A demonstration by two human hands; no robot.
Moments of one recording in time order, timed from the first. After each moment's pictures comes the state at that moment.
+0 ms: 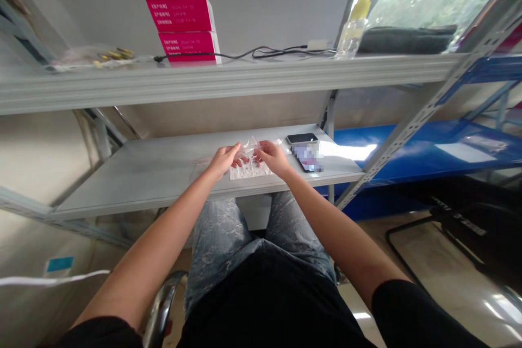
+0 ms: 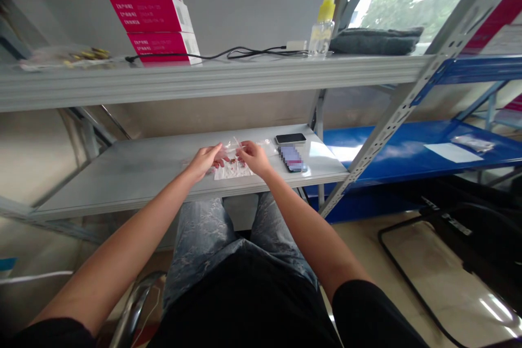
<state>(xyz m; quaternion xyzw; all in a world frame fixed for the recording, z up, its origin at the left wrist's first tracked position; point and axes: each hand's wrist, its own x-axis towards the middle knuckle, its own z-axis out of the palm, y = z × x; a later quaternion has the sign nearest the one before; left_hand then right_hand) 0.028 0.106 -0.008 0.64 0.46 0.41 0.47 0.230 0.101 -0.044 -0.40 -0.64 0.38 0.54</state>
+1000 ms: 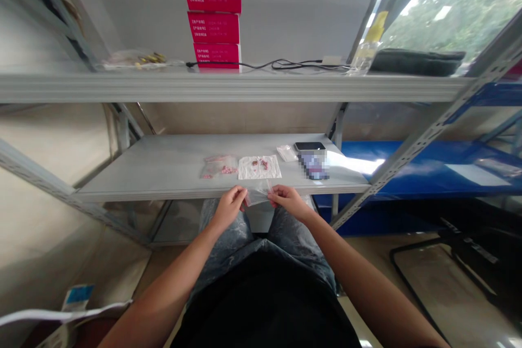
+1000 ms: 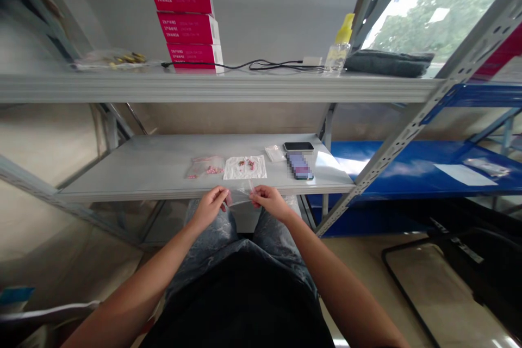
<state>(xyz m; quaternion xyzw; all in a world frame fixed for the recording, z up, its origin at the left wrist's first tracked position) 0.009 -0.018 -0.089 0.63 0.45 0.45 0.45 0.250 -0.010 -0.099 -0.38 -0.59 0.57 0.43</state>
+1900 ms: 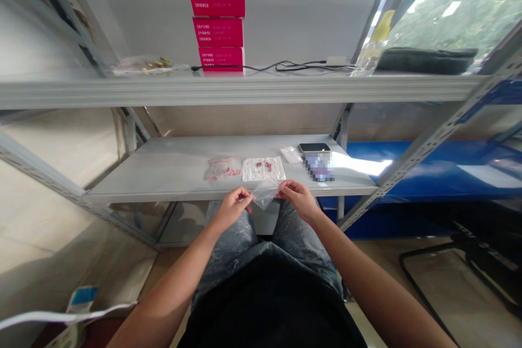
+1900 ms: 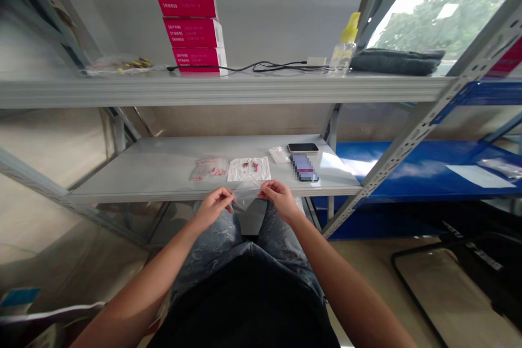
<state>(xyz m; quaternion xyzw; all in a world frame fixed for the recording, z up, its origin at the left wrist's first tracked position) 0.003 -0.017 -0.079 0.62 0.40 0.44 0.50 0.251 -0.007 -0.091 -0.36 -0.45 0.59 0.56</state>
